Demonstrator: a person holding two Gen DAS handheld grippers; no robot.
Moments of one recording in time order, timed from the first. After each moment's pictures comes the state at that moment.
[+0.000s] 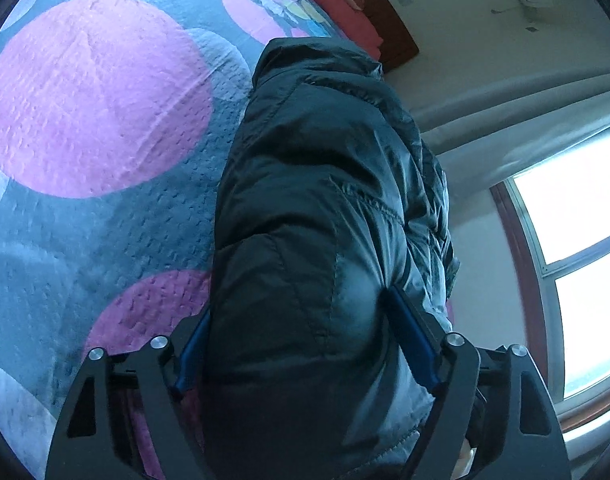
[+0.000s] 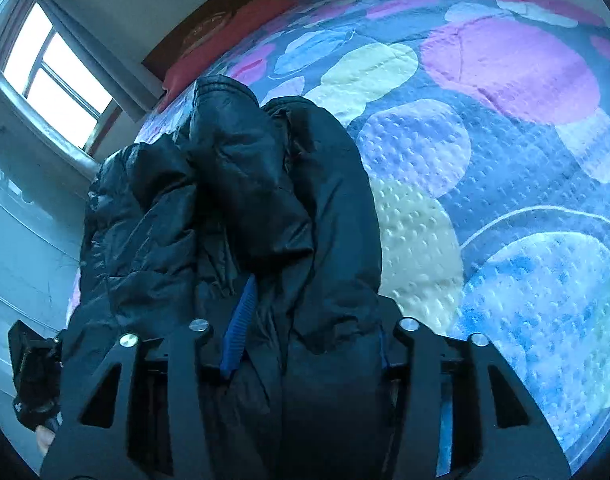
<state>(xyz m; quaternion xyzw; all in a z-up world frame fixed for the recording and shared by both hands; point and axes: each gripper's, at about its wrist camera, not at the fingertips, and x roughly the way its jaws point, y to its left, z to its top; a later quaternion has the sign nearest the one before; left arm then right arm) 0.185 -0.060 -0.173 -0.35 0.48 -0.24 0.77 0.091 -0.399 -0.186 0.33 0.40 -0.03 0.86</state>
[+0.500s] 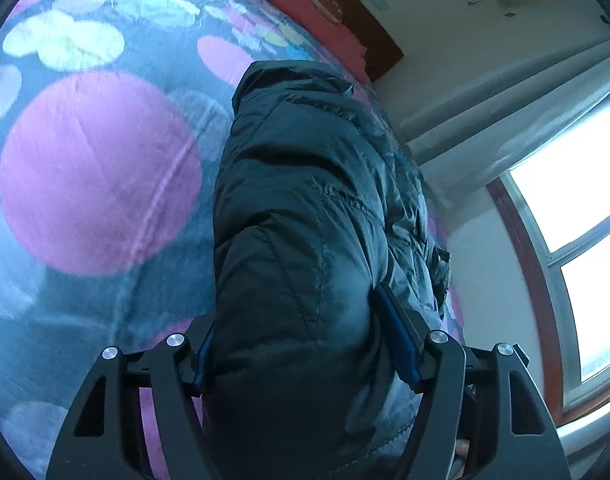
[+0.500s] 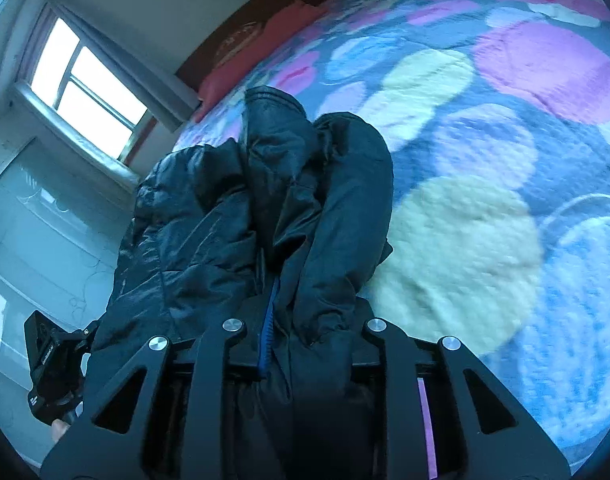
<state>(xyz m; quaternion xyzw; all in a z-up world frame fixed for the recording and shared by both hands) 0.198 -0.053 -0.131 -0.31 0.45 -0.24 0.80 0.095 -0.356 -0.164 0.35 0.36 0.03 0.87</state>
